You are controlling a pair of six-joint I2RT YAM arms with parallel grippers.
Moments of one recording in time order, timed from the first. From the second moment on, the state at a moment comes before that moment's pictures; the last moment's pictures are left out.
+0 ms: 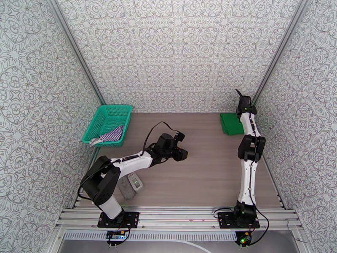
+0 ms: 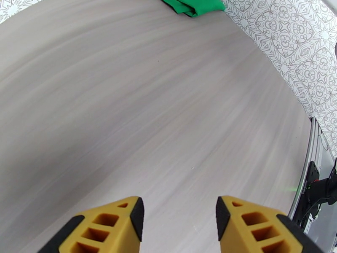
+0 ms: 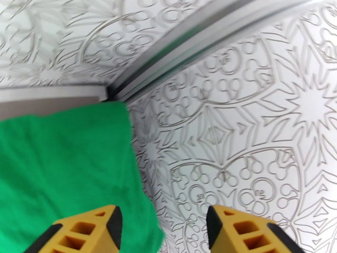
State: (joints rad) left arm -0.69 1.69 1.00 0.07 0.35 -0.30; right arm -0.18 2.64 2.56 -0.56 0.62 -0.43
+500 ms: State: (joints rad) left arm -0.50 1.45 1.02 -0.18 0.21 -0.38; right arm -0.06 2.12 1.96 -0.58 0.24 -0.04
